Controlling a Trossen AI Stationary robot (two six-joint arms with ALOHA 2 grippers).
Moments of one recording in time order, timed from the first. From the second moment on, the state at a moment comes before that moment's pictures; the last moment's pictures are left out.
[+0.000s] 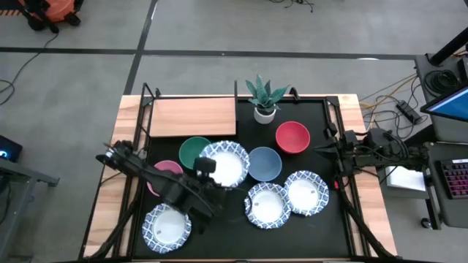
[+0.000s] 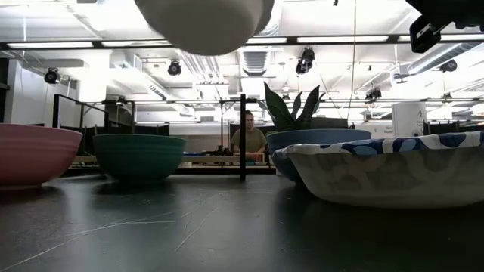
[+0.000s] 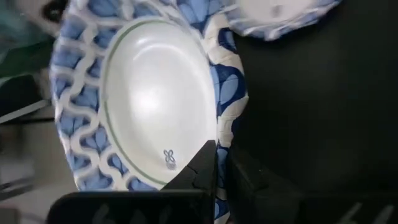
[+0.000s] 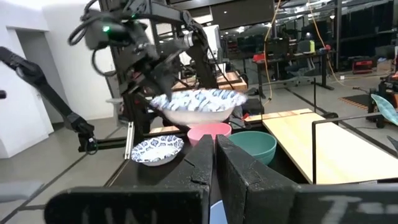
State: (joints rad) left arm -0.52 1.89 2.06 -1.57 -0.55 -0.25; right arm 0.00 0.08 0.35 -0.20 -0.10 0.16
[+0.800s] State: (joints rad) left arm 0.25 1.36 1.11 -1.13 -0.58 -0.32; right arm -0.01 0.08 0.35 -0.20 -0.08 0.16
